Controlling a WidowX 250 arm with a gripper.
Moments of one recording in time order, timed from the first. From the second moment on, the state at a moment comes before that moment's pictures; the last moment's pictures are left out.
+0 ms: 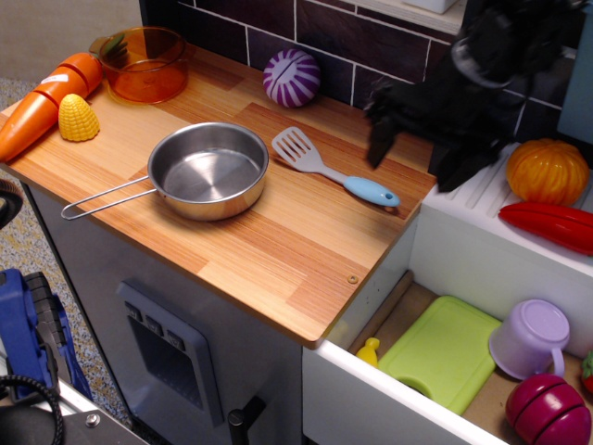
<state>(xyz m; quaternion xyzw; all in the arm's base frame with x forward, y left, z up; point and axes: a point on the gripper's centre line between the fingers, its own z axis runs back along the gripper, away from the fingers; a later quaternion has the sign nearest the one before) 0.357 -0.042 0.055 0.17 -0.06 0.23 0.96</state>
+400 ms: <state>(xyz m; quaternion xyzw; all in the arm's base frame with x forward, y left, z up) 0.357 -0.023 0.031 0.13 -0.05 0.31 0.94</state>
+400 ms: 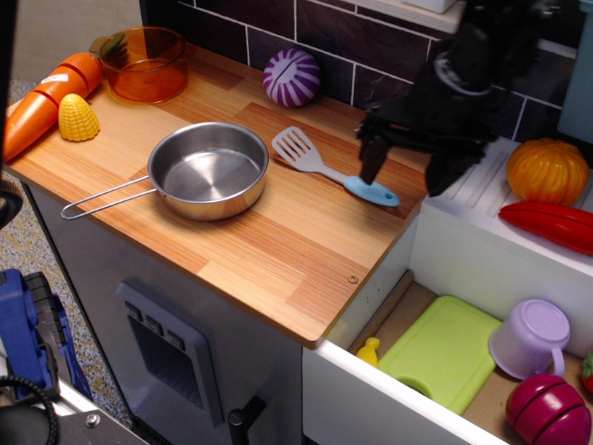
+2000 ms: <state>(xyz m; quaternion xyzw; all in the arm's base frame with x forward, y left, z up) 0.363 -0.008 0.008 0.06 -0.09 0.34 0.93</state>
